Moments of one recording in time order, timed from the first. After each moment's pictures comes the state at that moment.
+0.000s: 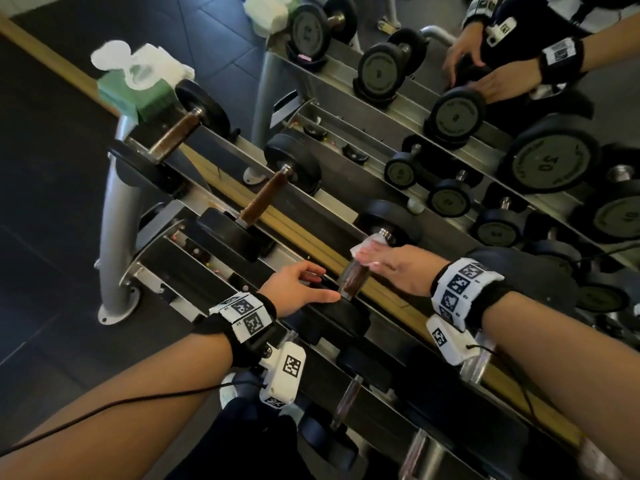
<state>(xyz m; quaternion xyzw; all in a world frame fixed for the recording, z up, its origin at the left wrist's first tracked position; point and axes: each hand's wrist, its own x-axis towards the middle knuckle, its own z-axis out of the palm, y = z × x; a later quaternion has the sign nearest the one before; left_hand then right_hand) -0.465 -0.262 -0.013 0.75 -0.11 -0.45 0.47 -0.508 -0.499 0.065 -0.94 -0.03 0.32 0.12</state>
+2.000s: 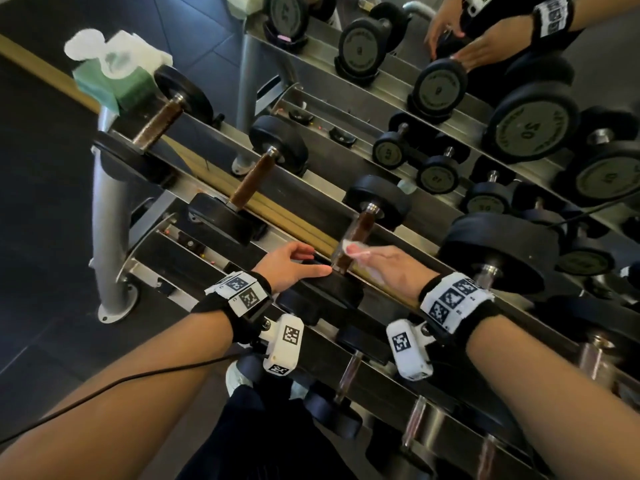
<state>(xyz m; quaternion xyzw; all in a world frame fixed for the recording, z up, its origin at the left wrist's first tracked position) -0.467 -0.262 -0.032 0.74 -0.09 -0.44 0.50 -0.564 -0.464 0.059 -0.81 0.17 0.26 0.50</state>
